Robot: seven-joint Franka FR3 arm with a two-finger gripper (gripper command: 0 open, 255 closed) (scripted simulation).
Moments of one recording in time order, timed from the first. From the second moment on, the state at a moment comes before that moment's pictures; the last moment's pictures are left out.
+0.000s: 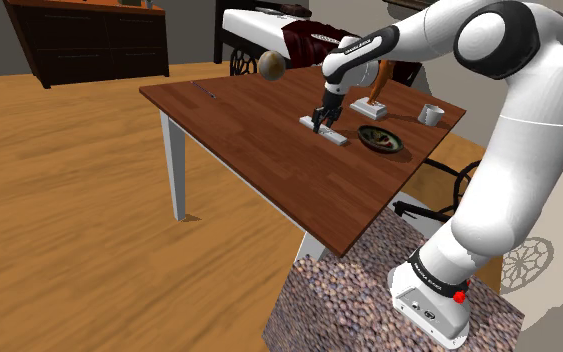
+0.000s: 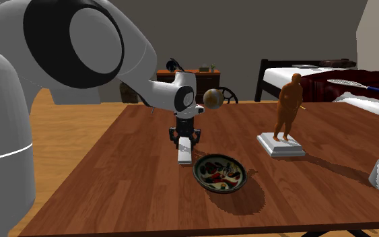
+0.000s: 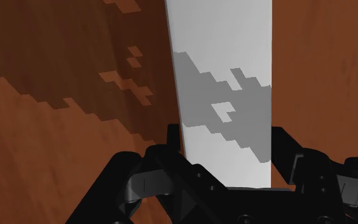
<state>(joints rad) -0.04 0.32 -0.22 -1.93 0.11 2.24 -0.31</state>
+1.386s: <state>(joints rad) -0.04 0.20 -0.24 -1.81 0.07 2.00 -0.28</state>
